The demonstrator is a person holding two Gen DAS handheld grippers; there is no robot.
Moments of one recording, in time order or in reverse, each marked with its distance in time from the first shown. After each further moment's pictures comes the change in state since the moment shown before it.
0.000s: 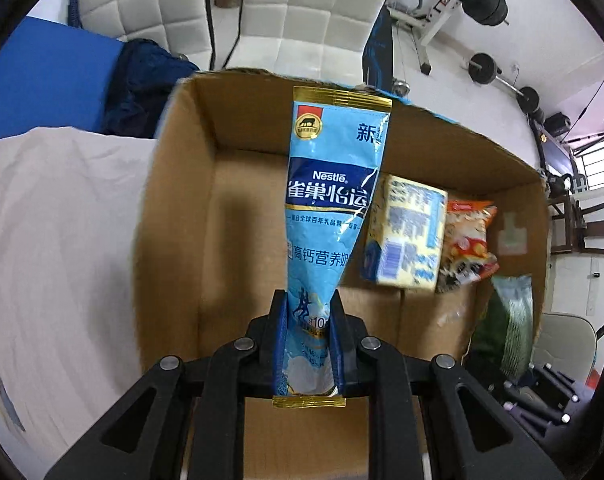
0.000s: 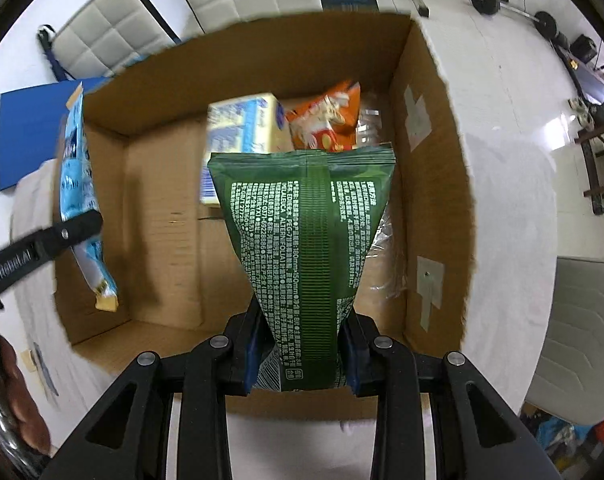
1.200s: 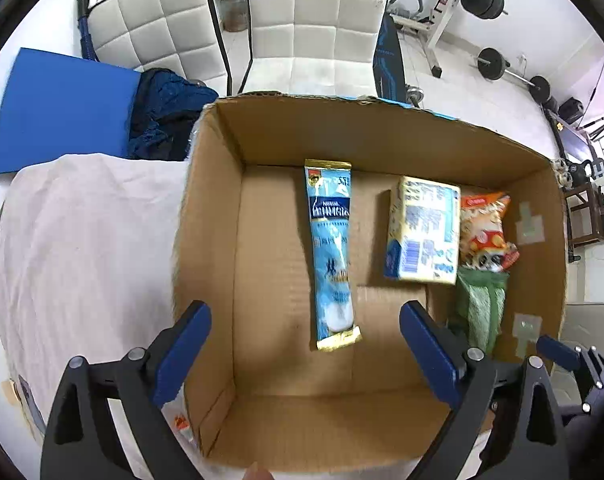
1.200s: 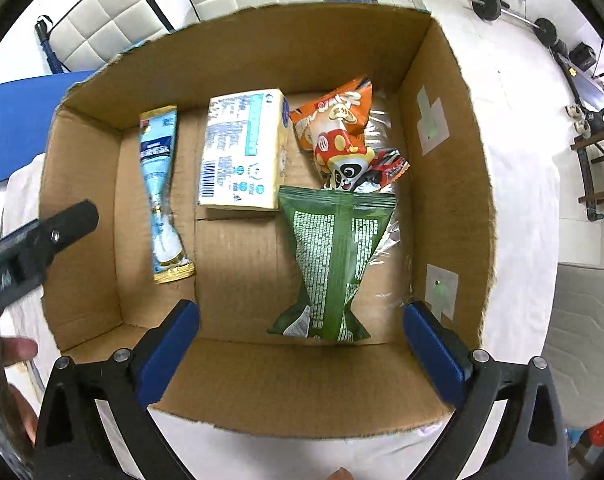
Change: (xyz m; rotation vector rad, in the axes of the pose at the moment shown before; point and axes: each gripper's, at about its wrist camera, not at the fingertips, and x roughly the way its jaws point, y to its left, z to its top) left arm -0.034 -0.011 -0.034 0.066 -0.089 0.132; right arm -0.001 0.040 0.000 -0.032 -0.039 -0.028
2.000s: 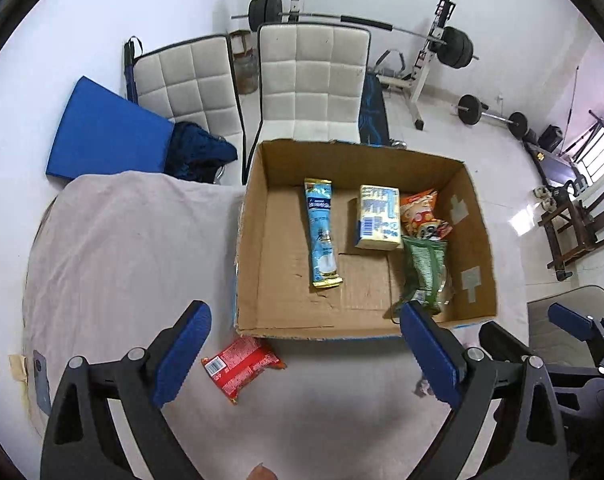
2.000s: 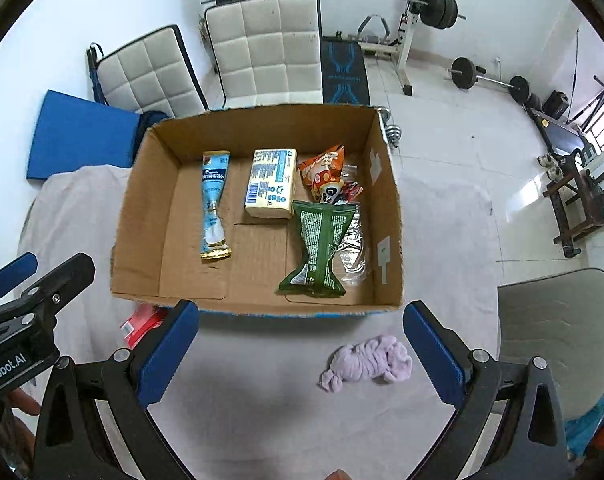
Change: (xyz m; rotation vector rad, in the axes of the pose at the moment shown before) left arm -0.131 0.003 -0.104 0.013 -0.258 -0.004; right arm -0.143 0.001 -0.124 -0.034 -0.297 -0.036
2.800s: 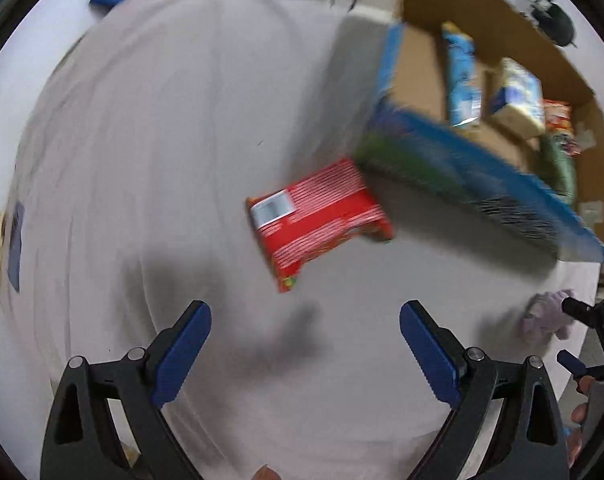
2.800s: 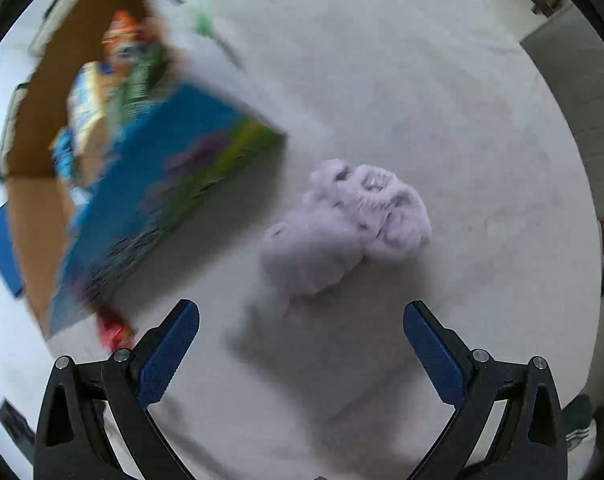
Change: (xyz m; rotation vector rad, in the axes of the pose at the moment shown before) left arm 0.126 0.090 -0.131 -0.286 0.349 0.124; right arm 0.174 -0.124 -0.112 0.641 0.389 0.119
